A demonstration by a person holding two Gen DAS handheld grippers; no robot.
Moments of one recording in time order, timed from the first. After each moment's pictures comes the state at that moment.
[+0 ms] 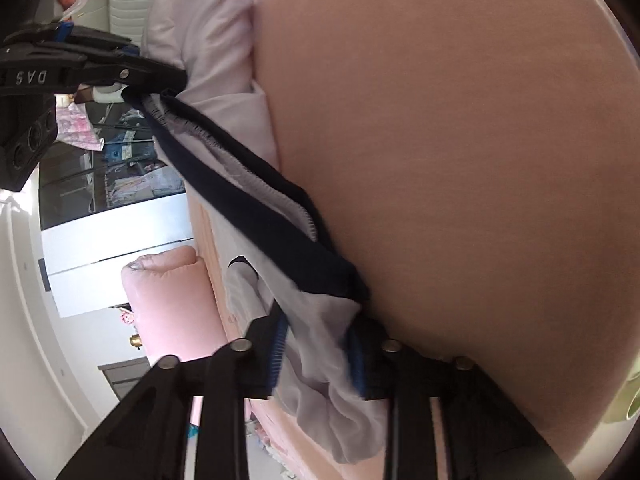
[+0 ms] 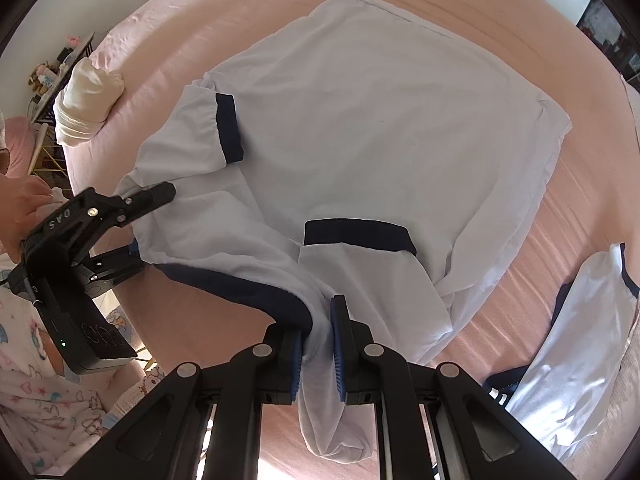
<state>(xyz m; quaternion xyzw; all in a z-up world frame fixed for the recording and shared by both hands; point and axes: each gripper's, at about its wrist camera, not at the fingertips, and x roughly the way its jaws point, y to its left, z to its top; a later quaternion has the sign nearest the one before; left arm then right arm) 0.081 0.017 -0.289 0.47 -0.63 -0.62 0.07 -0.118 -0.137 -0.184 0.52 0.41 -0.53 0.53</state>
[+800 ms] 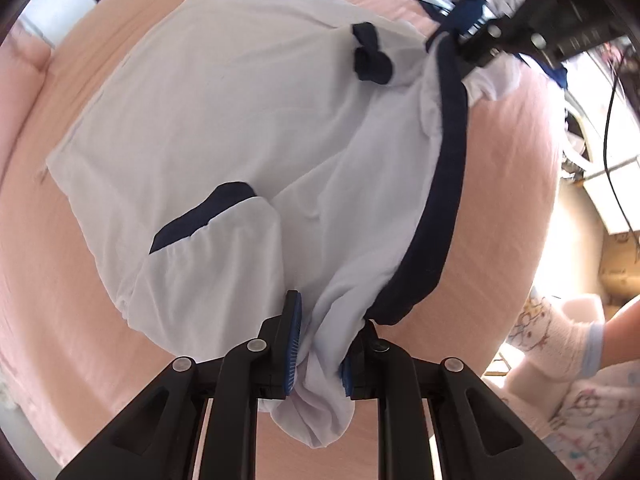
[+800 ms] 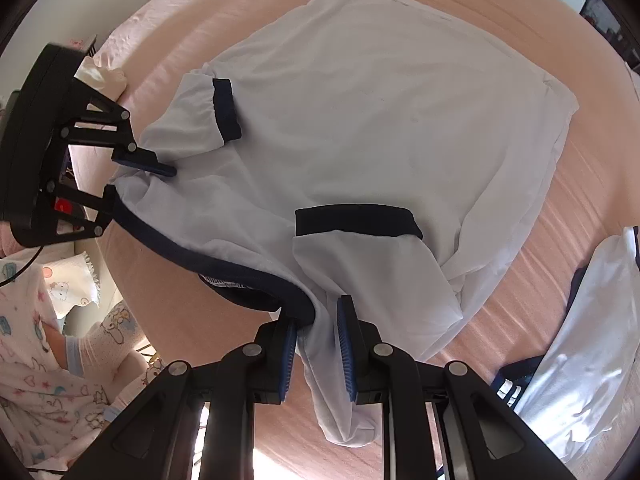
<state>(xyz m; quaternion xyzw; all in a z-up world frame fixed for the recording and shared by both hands) -0.003 -0.121 -0.173 0.66 -0.04 -0.74 -0.04 -0.140 -0.133 -0.194 0.53 0.40 -0.52 0.54</state>
